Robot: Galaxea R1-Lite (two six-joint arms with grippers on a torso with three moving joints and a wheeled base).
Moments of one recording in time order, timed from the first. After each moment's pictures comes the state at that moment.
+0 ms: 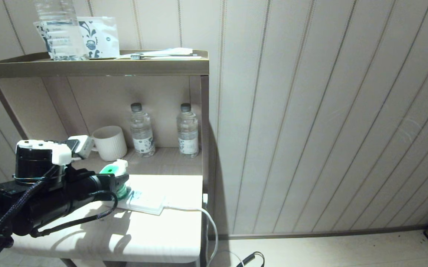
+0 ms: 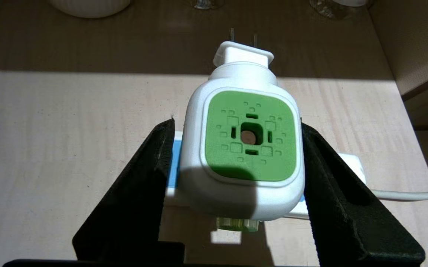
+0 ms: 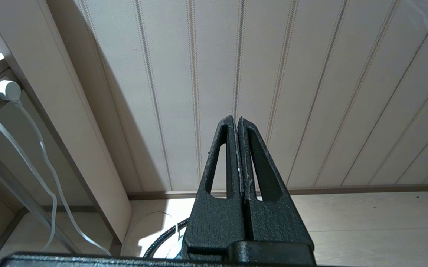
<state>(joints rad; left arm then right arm) -0.29 1.59 -0.51 -0.57 0.06 -0.21 0.00 0.01 0.00 0.01 -0.03 0.04</state>
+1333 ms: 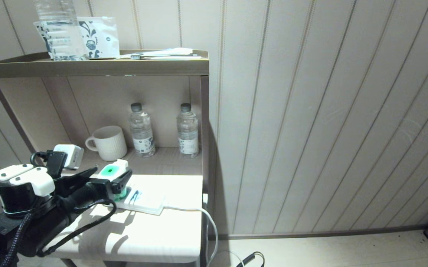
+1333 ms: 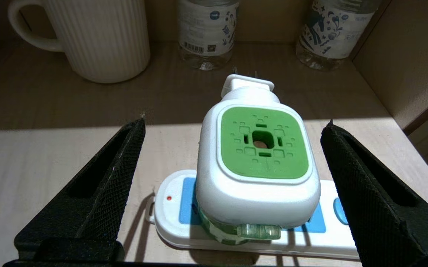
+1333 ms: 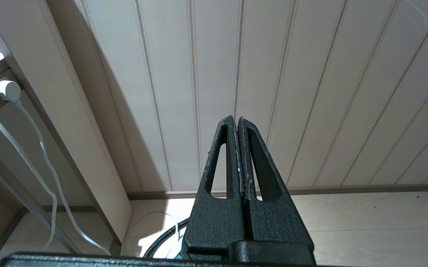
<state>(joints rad) -0.27 1.72 -0.22 -1.27 0.07 -0.12 0.00 0.01 0.00 0.01 -0.03 0.04</state>
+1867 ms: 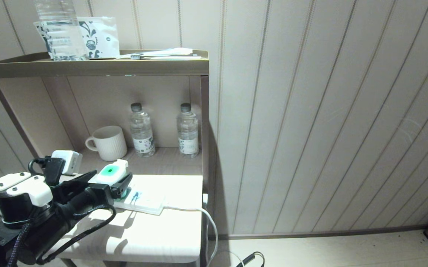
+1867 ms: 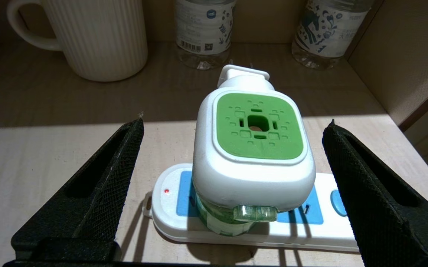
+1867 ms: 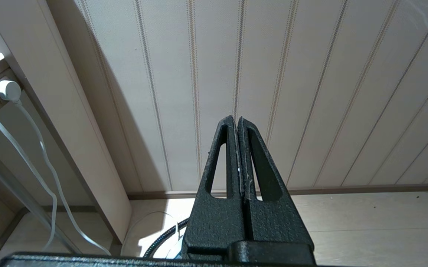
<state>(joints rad) -0.27 1.76 -0.16 -1.41 0.07 -0.12 0.00 0.01 0.00 0.01 -0.03 0.04</state>
